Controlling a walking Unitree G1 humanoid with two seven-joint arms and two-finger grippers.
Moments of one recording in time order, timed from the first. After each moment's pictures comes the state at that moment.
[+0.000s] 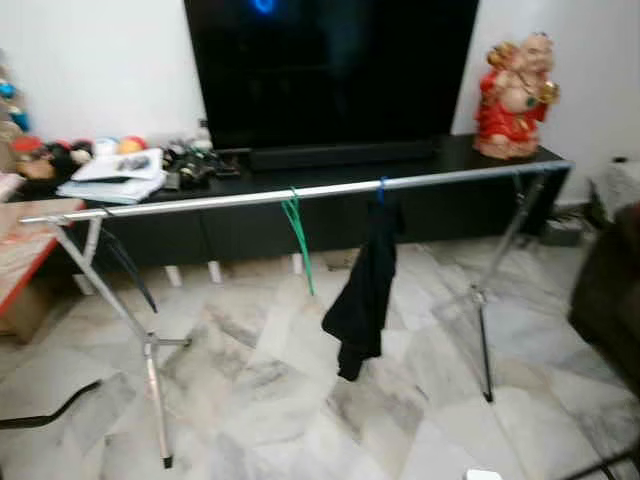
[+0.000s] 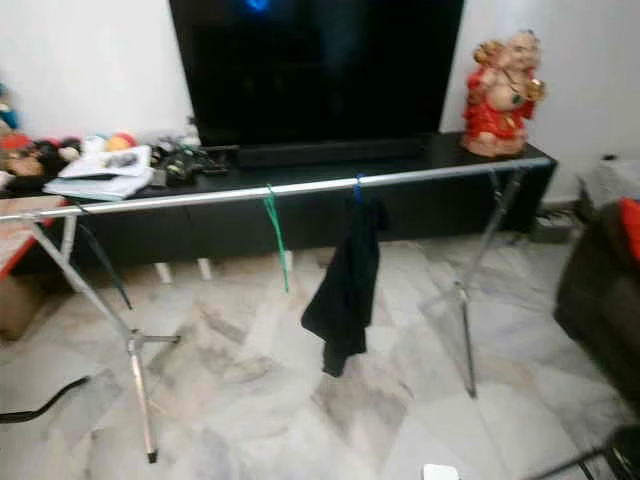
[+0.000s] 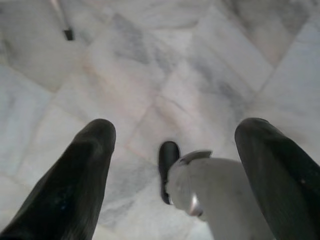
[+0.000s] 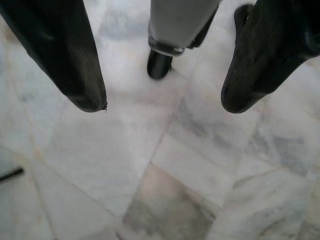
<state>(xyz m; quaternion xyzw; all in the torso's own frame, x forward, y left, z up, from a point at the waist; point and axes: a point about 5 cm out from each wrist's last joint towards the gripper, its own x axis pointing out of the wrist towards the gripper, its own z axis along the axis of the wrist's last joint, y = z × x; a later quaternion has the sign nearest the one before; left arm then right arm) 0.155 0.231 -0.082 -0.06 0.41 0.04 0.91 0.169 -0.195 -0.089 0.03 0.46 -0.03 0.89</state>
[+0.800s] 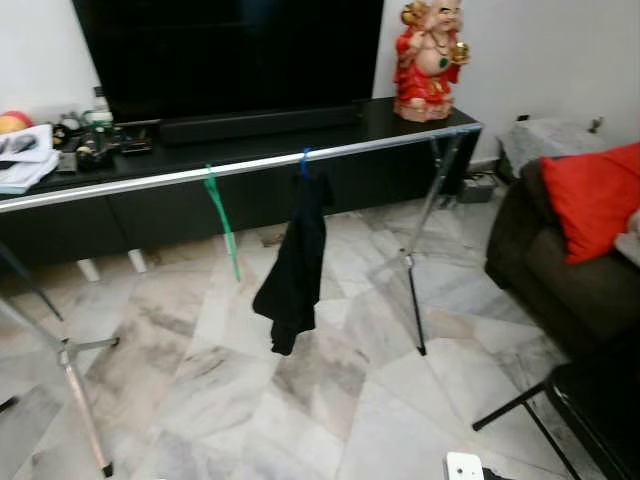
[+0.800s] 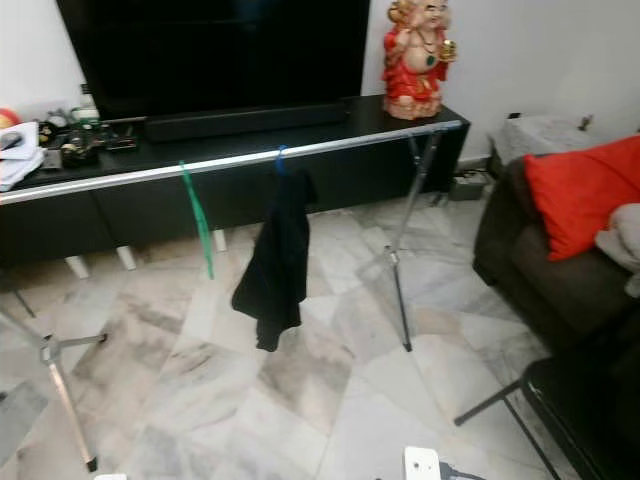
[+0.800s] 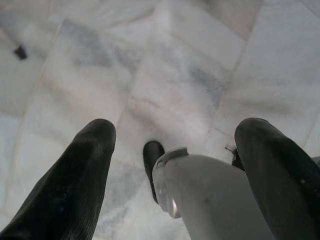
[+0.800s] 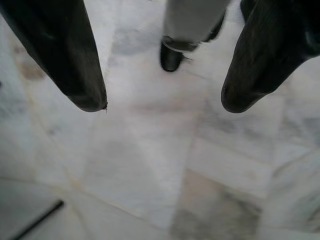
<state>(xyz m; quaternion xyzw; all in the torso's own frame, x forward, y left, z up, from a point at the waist) 0.156 0.231 -0.082 -0.05 0.42 0.03 0.91 0.184 -0.189 -0.083 0.02 0.45 -0.02 0.89</state>
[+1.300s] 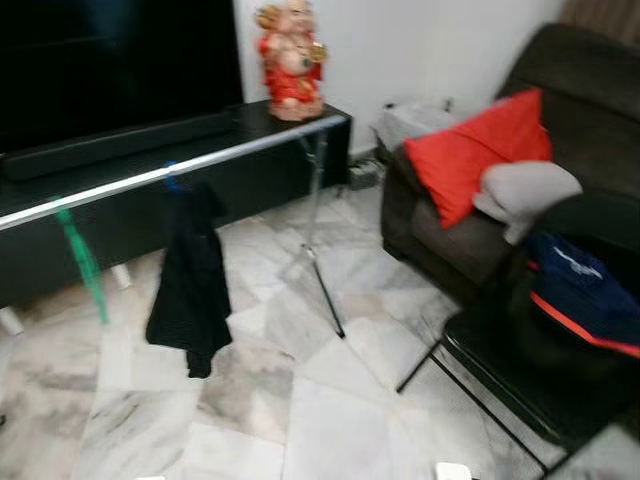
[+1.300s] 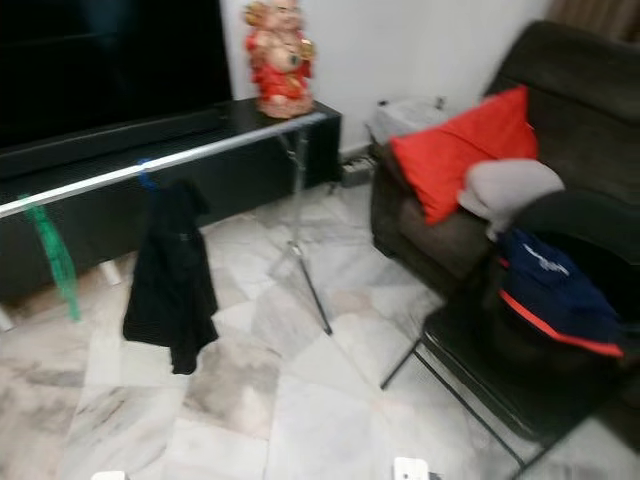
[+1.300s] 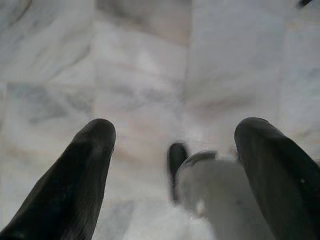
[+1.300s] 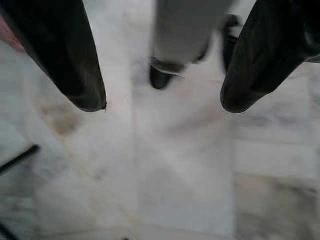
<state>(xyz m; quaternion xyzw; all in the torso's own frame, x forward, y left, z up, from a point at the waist) 0.166 0.222 -0.080 -0.05 0.41 0.02 0.91 0.166 -0.178 -0.092 0.02 0.47 -0.02 0.88</state>
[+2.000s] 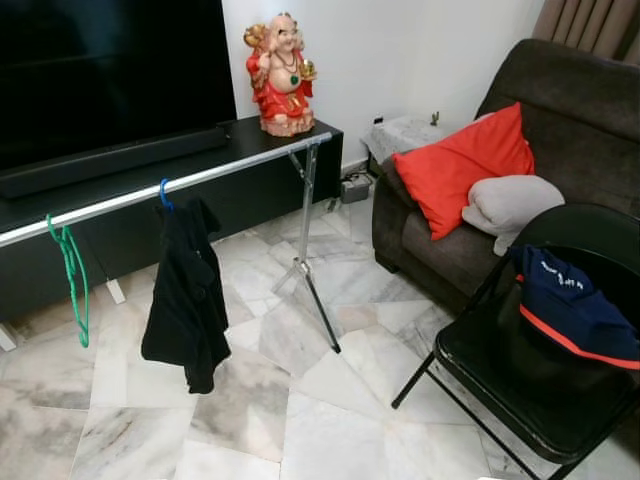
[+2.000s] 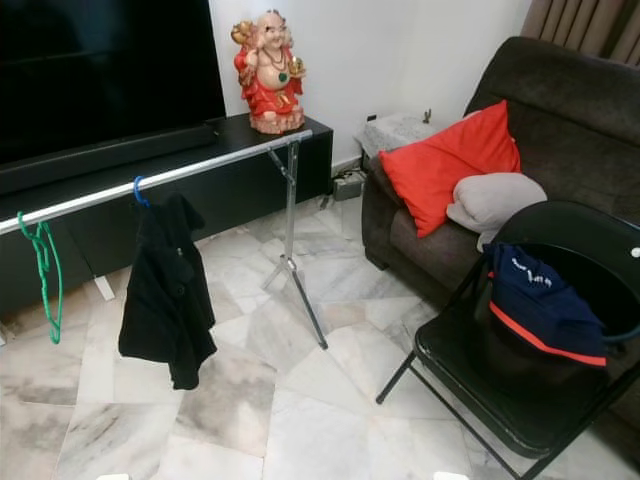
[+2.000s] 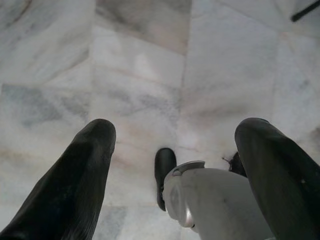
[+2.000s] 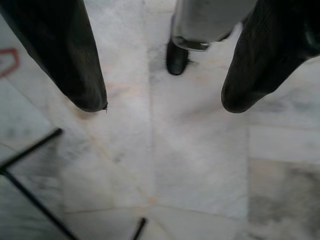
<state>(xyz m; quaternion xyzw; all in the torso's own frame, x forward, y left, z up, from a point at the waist) 0.157 0.226 -0.083 -0.06 0.42 0.03 0.91 0.162 -0.209 -0.089 0.02 0.46 -0.04 0.89</state>
